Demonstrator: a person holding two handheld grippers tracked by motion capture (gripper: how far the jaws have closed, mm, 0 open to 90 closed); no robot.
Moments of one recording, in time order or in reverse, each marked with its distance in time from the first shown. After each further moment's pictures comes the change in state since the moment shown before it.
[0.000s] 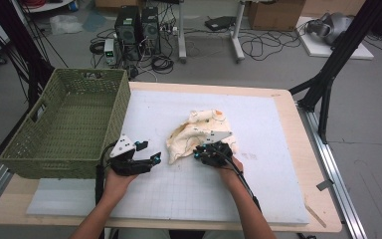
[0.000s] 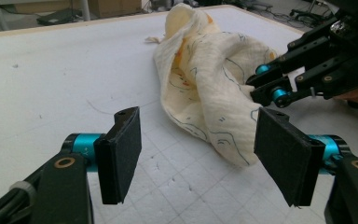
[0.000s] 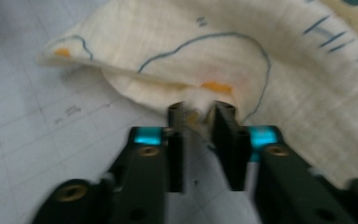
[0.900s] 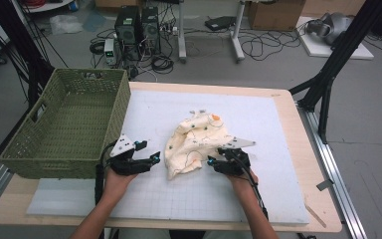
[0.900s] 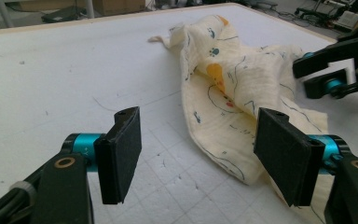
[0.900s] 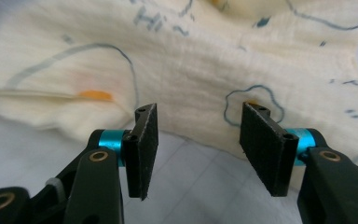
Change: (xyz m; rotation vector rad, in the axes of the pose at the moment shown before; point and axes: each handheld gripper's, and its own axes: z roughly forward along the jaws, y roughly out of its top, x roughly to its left) left arm 0.002 -0.001 0.001 0.010 0.013 -0.003; right arm -0.002 -0.032 -0.038 -0.011 -0.143 0.210
